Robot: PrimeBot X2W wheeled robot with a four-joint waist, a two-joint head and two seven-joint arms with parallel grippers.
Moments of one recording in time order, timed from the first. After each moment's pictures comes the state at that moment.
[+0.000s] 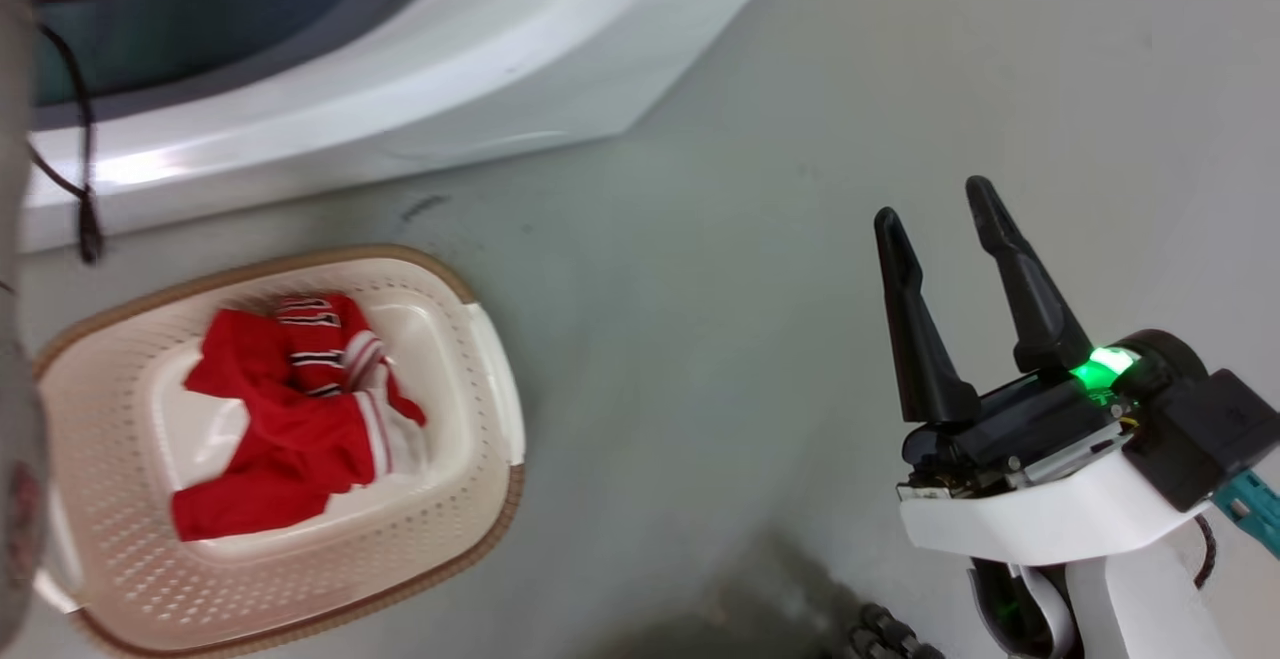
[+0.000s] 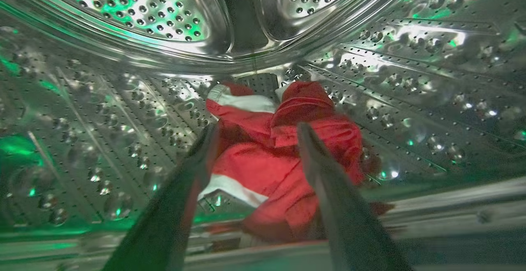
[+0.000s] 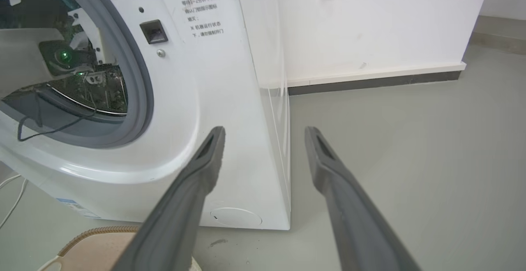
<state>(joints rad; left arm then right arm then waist) -1.50 0.38 -0.23 1.12 -0.29 -0.02 0.16 -0.20 -0.05 0.24 -0.19 0.27 0.13 -0.23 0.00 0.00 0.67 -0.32</state>
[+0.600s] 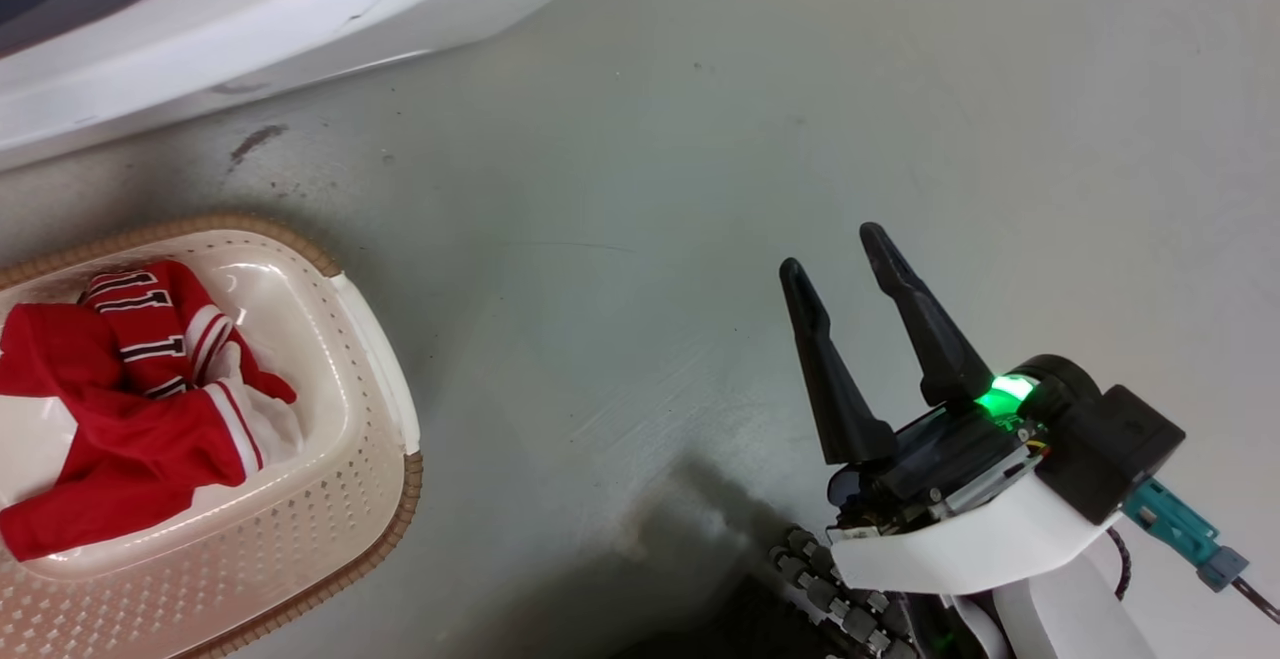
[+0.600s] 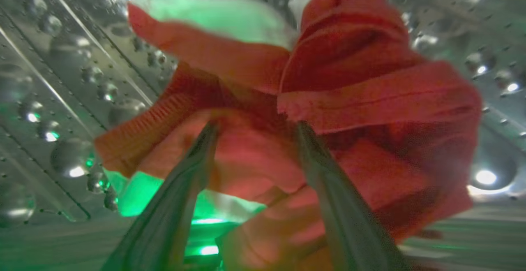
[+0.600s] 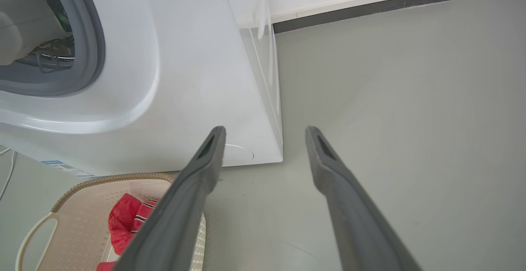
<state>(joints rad) -1.68 0.49 -0.27 1.16 -0.27 0.03 0.44 -0.20 -0.05 0.36 -0.12 0.35 0.13 -0.26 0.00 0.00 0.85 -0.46</state>
